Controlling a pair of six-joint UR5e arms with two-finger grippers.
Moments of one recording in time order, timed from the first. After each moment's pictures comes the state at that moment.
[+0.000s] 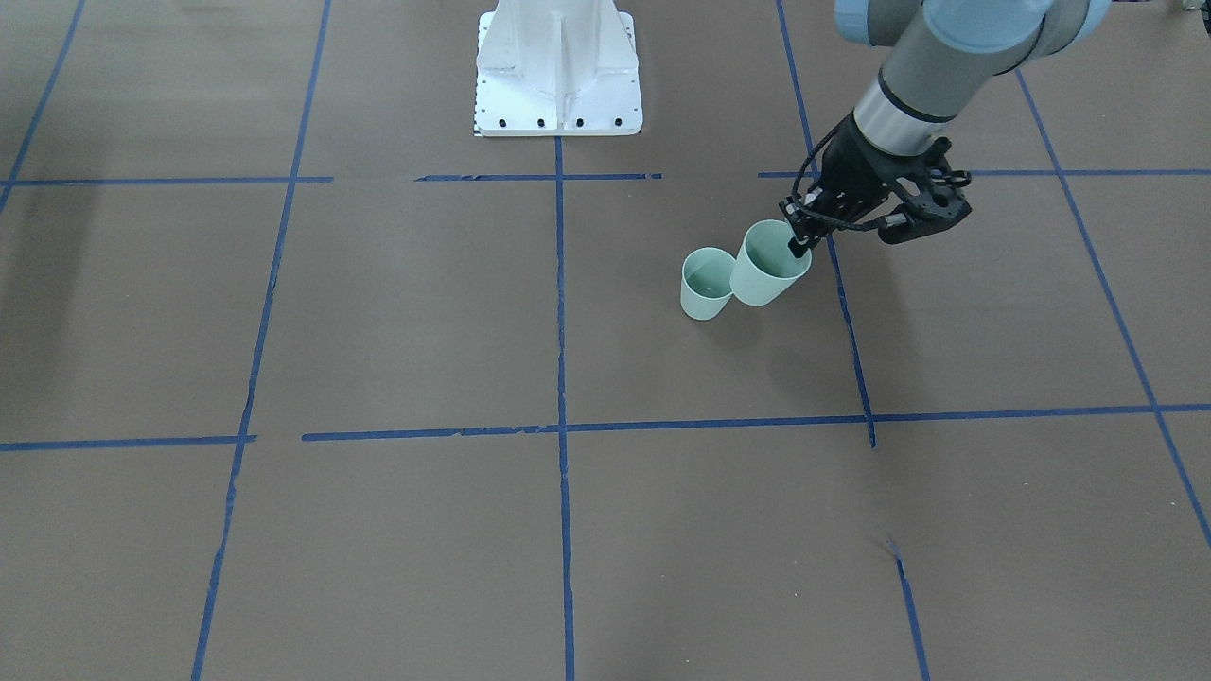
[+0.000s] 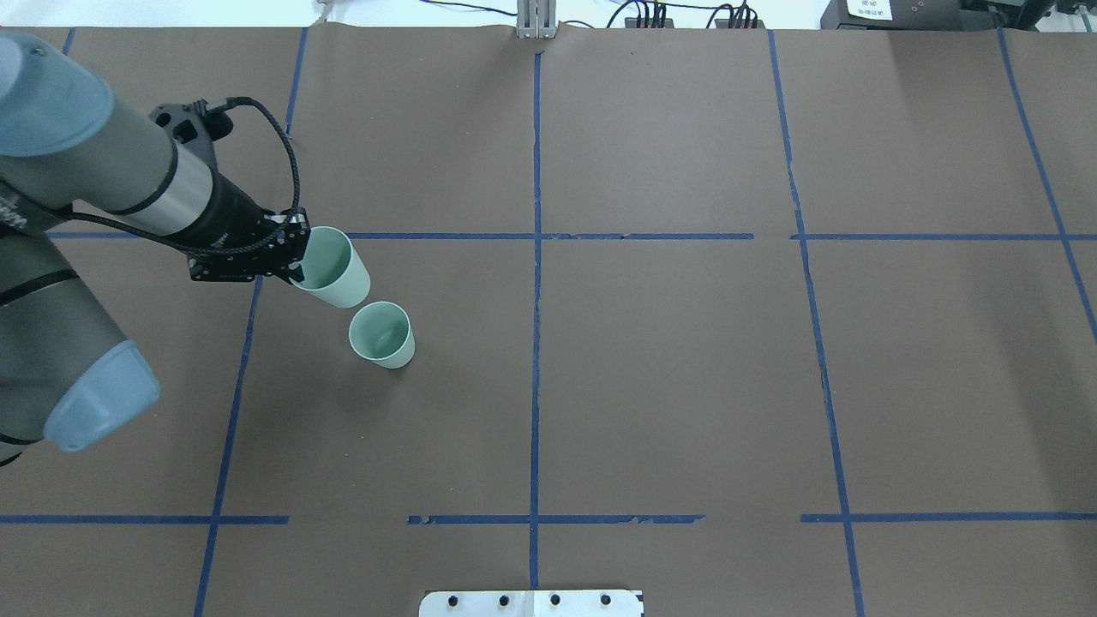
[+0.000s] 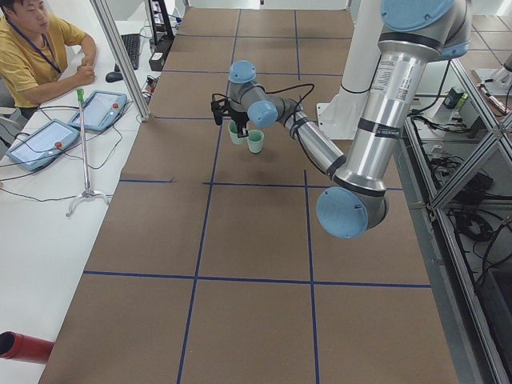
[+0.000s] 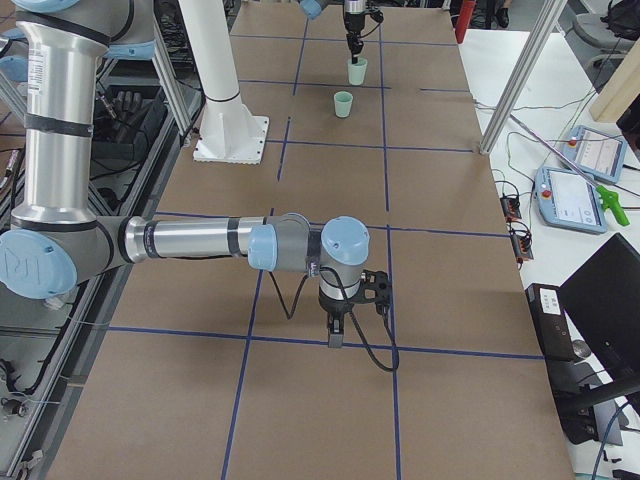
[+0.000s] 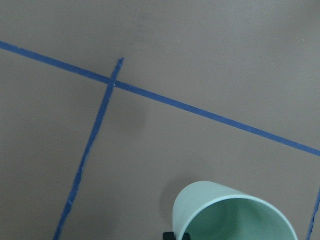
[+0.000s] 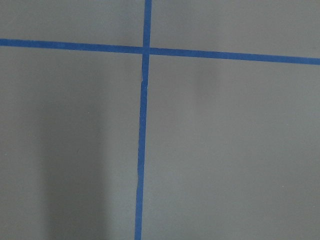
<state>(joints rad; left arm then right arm) -0.78 -1.95 -1.99 -1.58 -2.13 -1.42 1.56 -1.71 1.79 -1.68 2.26 -0.04</state>
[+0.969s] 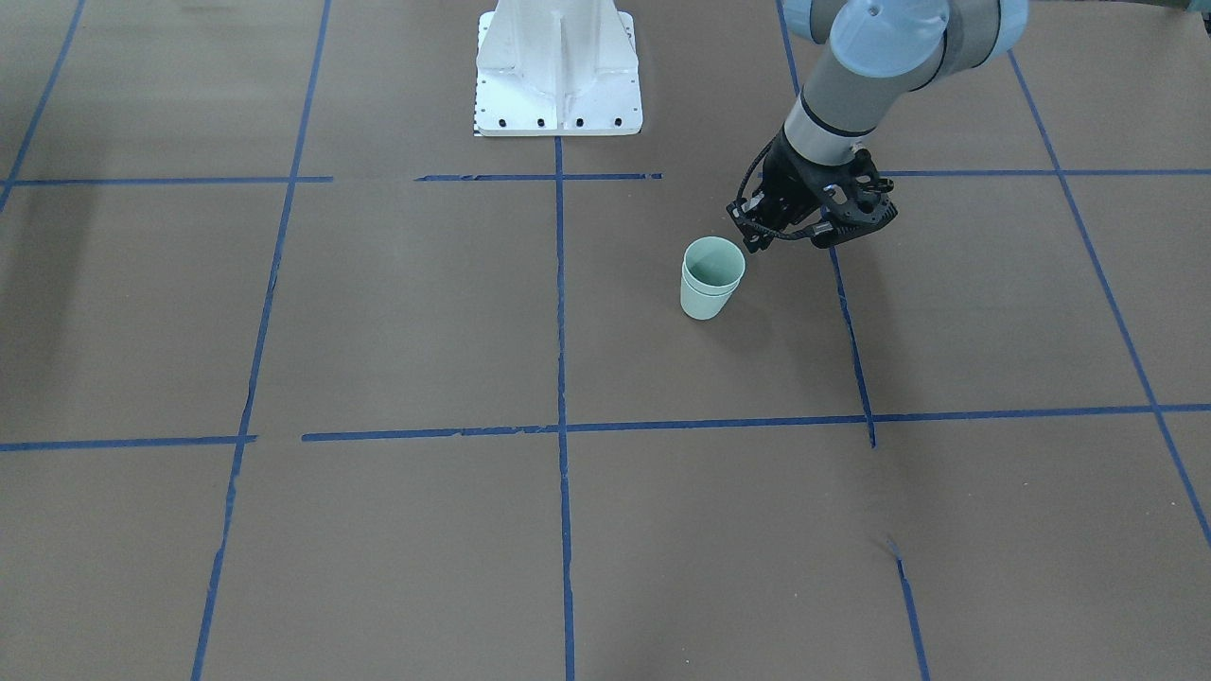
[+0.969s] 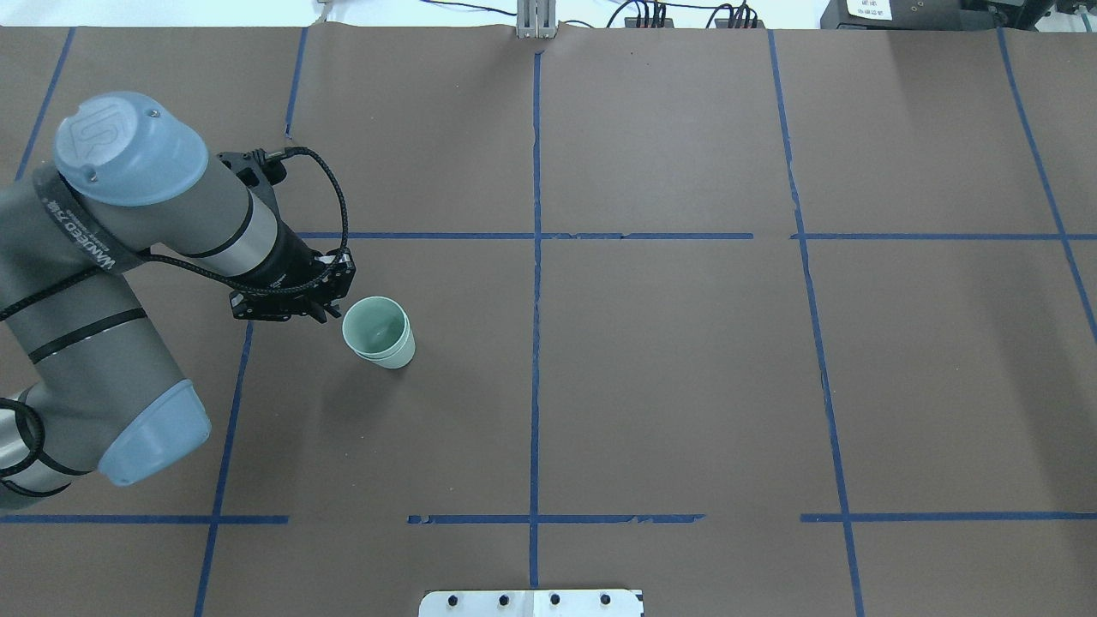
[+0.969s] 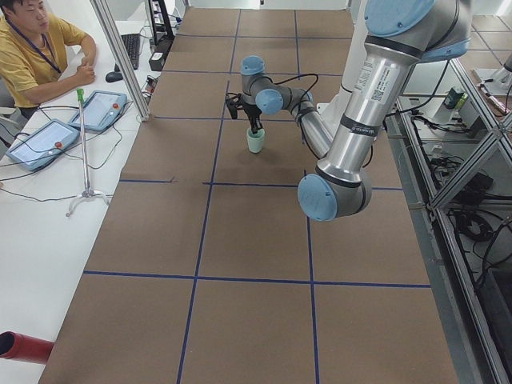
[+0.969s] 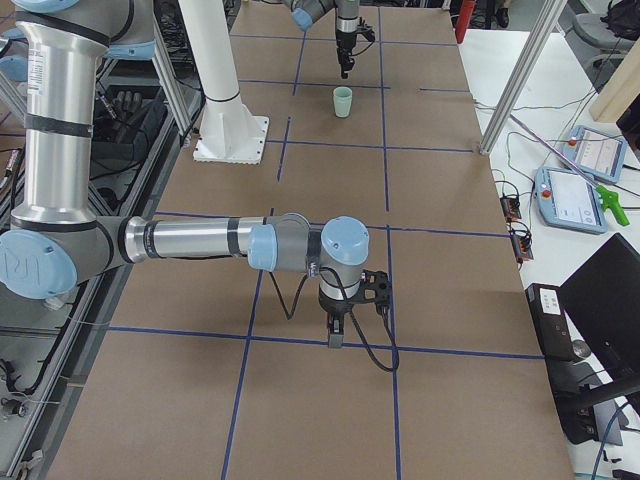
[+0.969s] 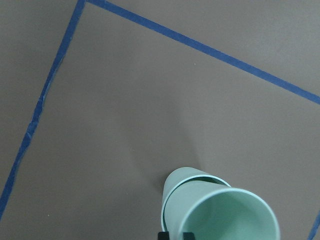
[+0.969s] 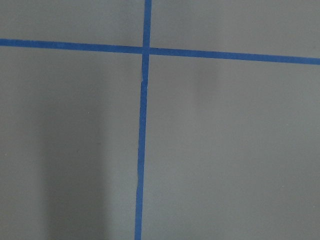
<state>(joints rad) -0.70 -1.98 -1.96 -1.55 -2.08 -1.47 1.56 -1.71 1.79 -1.68 2.26 -0.04</state>
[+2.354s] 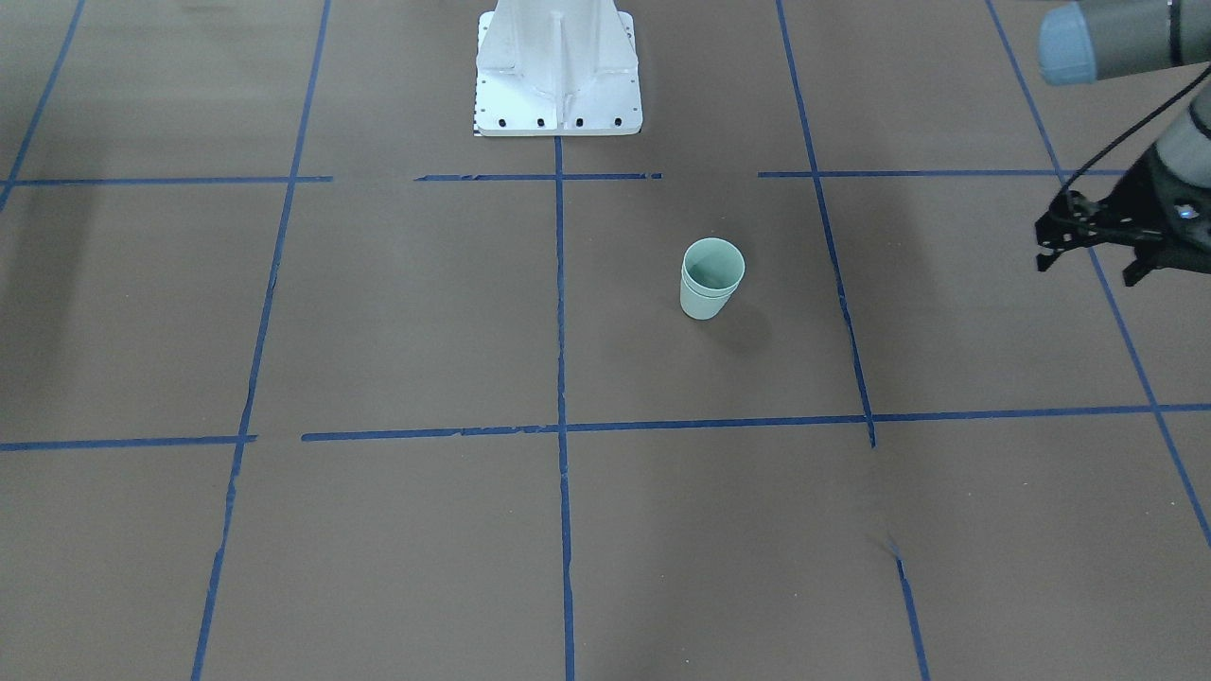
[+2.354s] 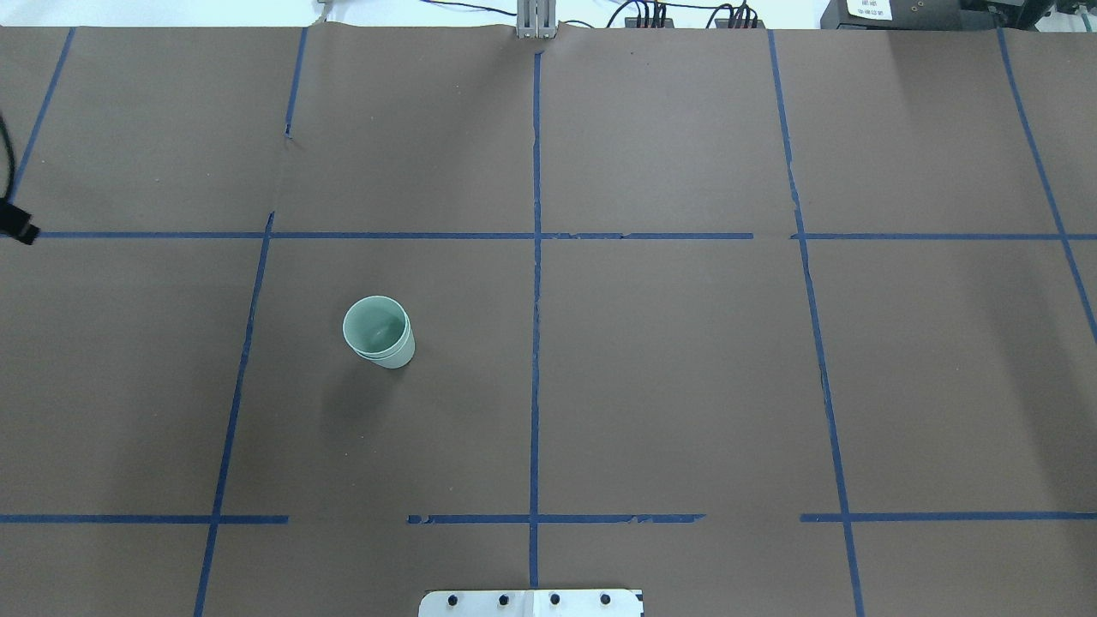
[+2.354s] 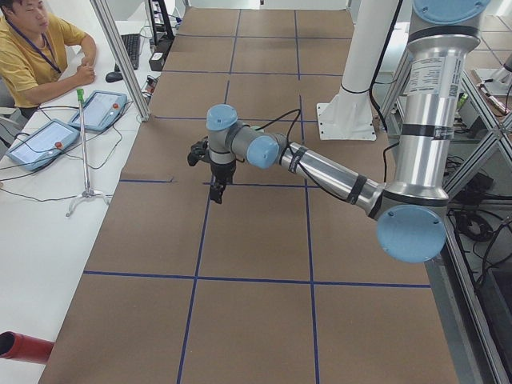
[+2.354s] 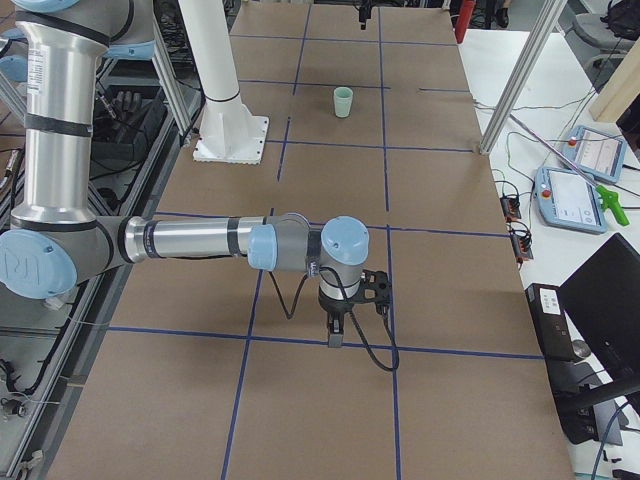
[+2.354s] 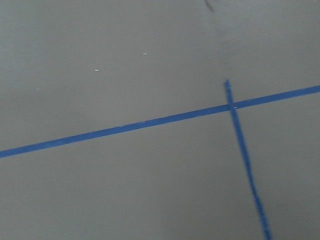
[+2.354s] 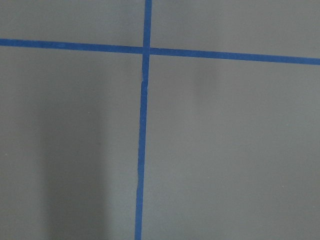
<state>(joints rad) -1.26 -1.59 -1.89 -1.59 -2.21 -0.14 1.56 -1.71 1.79 -1.68 2.26 -0.04</state>
